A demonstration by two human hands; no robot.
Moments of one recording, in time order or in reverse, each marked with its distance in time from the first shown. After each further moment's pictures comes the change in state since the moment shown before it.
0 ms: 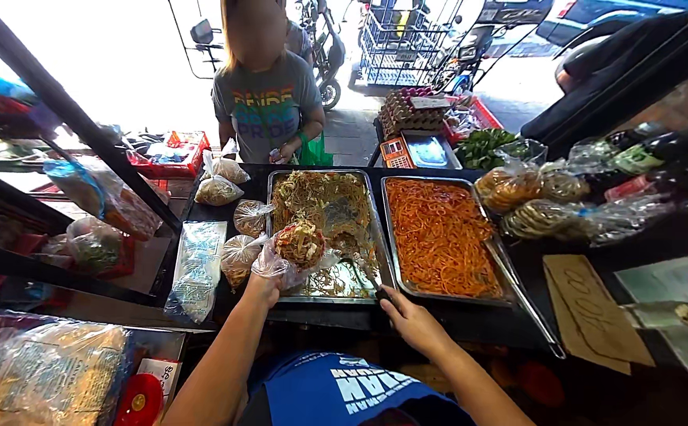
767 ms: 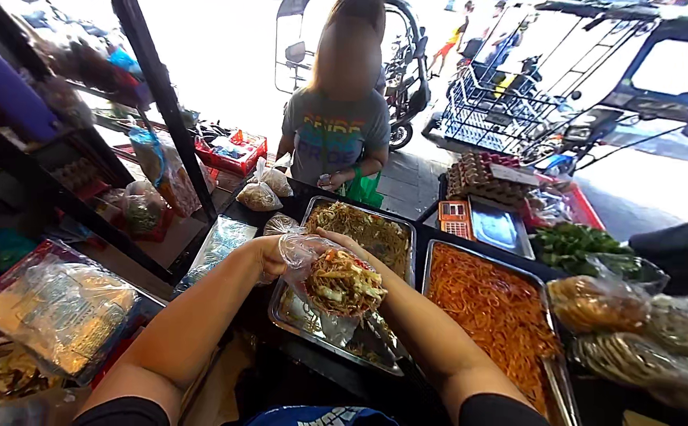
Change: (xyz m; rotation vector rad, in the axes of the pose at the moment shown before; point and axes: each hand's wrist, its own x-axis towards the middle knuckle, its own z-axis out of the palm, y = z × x) left_hand 0.042 0.106 0.005 0.220 -0.596 -0.205; right_hand 0.190 -0.216 -0.044 1.084 -1.114 -0.391
